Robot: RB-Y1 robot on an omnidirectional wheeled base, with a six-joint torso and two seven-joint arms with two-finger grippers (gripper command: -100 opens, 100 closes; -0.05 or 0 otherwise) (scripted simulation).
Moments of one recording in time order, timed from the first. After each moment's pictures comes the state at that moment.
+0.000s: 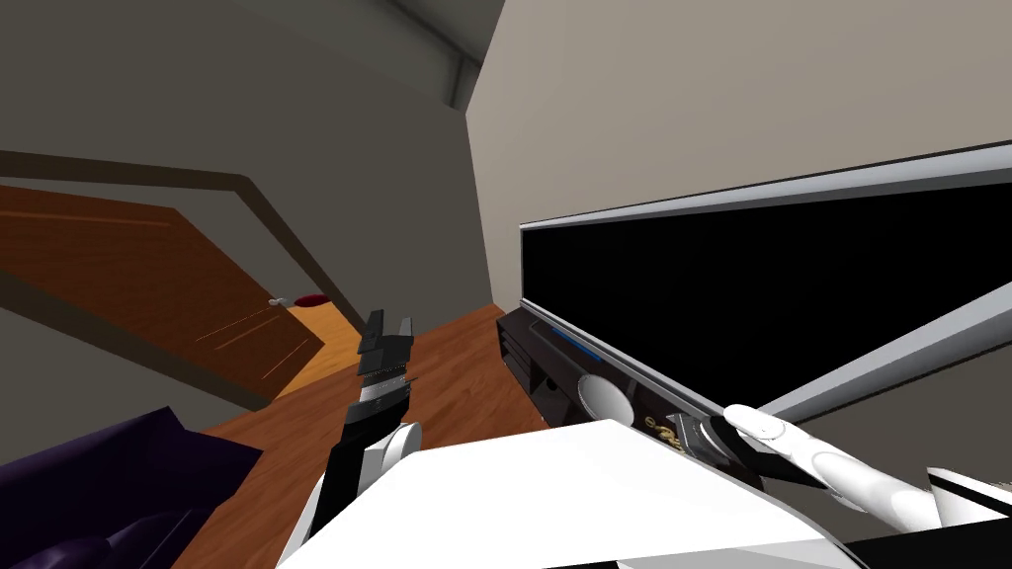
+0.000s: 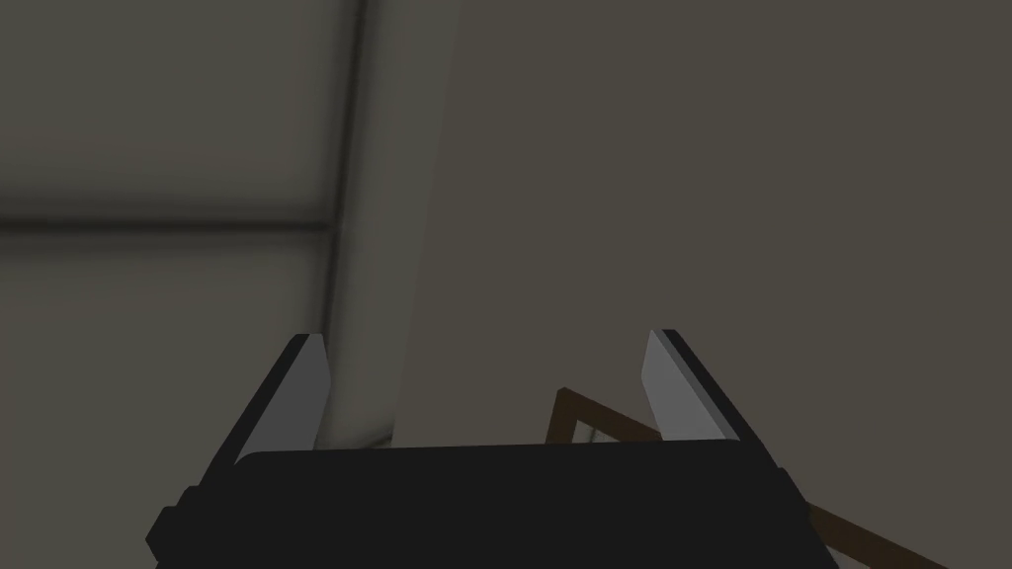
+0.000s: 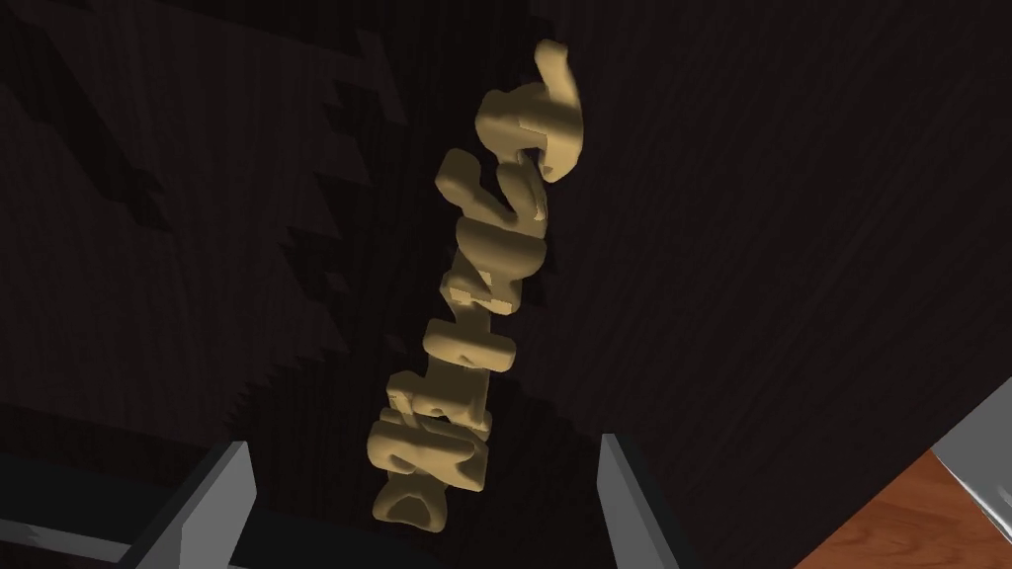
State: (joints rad) left arm 0.53 -0.02 0.03 -2.36 0.03 -0.41 -0.03; right arm 0.11 -1.01 0.47 -0.68 1.18 -0.69 0.28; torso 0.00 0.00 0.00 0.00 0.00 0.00
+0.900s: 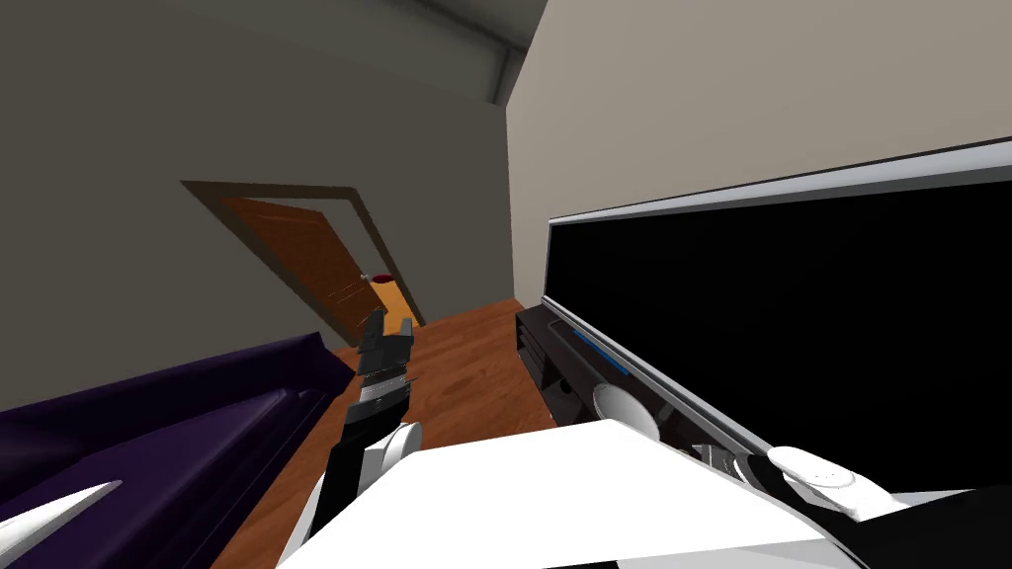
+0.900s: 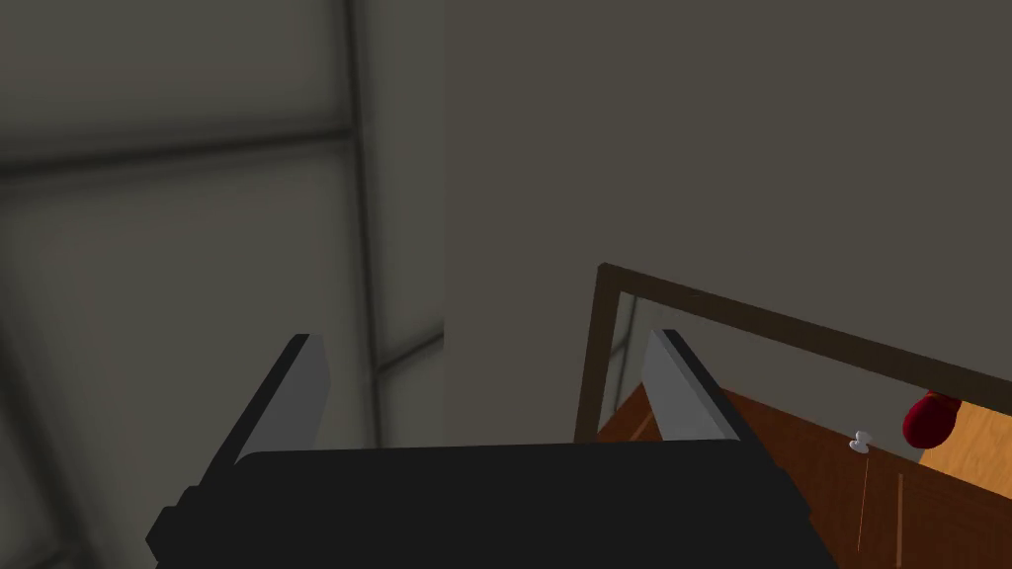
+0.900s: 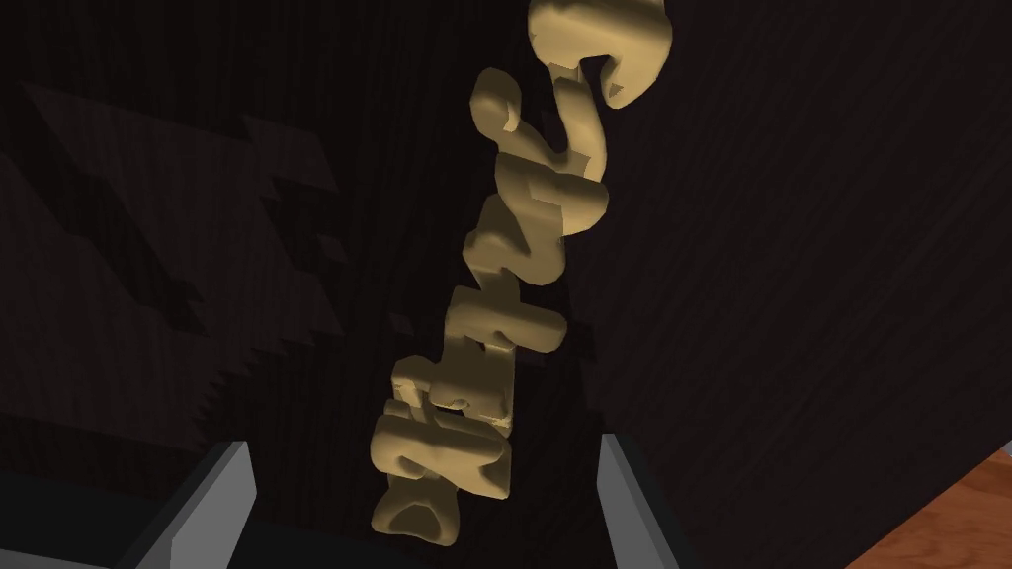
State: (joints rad) left arm 0.53 -0.02 0.03 -2.36 0.03 -0.41 -0.03; right arm 0.25 -0.97 0.41 -0.66 1.04 -0.63 0.29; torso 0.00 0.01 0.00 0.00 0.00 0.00
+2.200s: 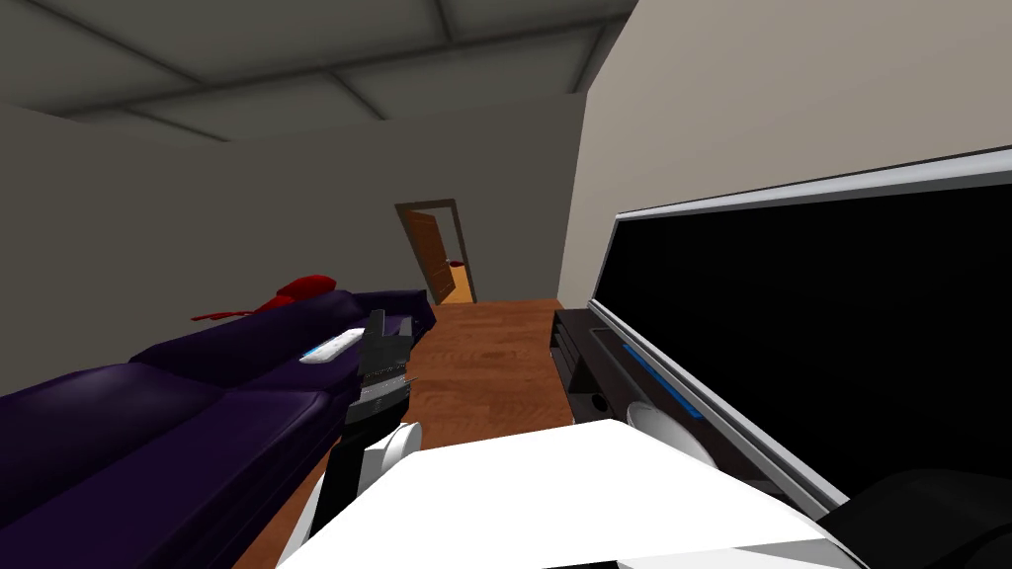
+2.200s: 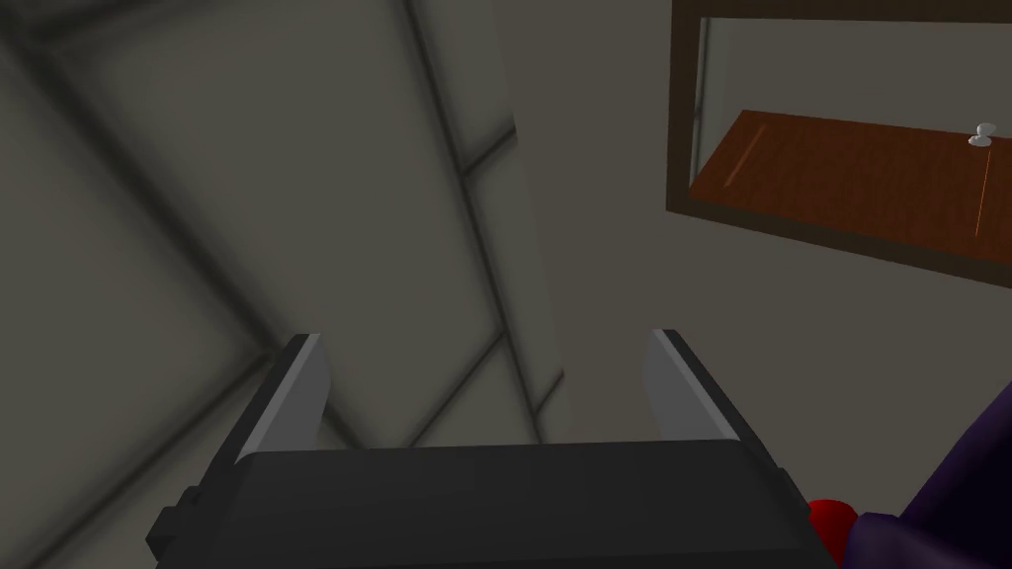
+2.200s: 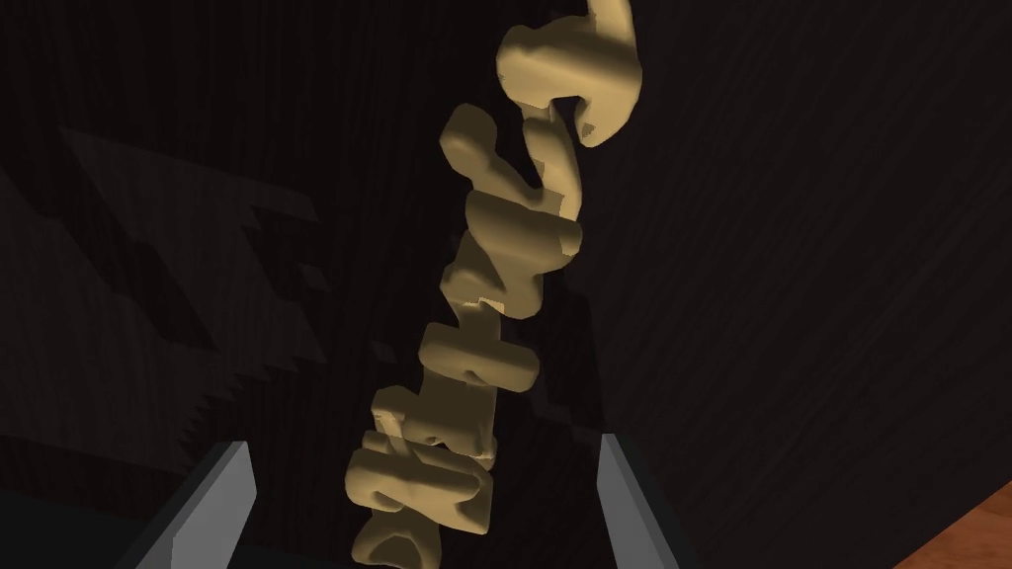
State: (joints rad) left arm 0.53 -0.02 0.03 -2.36 0.03 -0.41 -0.03; right arm 0.52 -0.91 0.33 -0.69 0.79 -0.49 0.24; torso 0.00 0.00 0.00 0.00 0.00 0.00
